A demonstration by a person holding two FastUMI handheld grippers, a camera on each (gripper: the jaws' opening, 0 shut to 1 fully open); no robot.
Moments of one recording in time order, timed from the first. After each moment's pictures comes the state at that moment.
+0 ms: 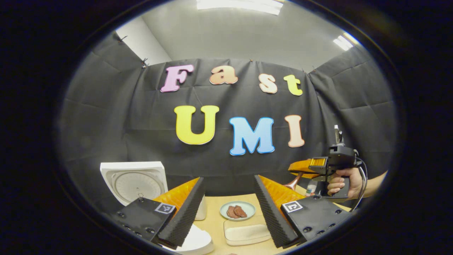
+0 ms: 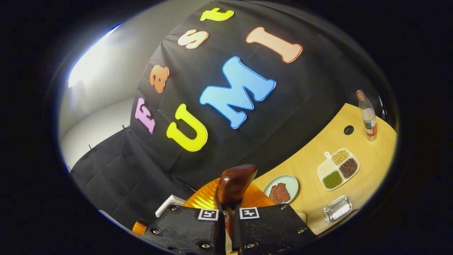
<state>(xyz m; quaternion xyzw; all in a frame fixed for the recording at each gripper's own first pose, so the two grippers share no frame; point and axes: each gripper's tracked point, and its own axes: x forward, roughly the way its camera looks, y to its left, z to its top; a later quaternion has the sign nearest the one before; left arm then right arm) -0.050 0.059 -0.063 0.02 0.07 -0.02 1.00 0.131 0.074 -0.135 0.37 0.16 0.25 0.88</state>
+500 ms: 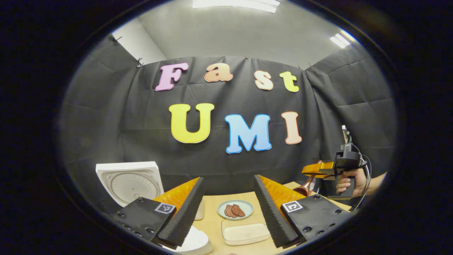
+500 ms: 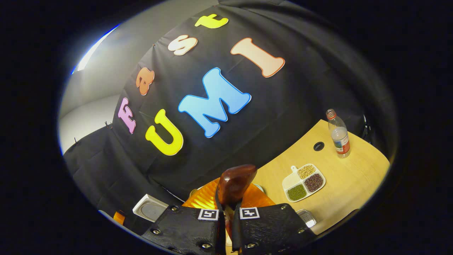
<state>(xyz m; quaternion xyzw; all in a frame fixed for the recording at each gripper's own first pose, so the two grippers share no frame) -0.042 0.051 -0.061 0.04 0.07 -0.03 1.00 0.140 0.003 -0.167 0.32 0.15 0.17 0.92</state>
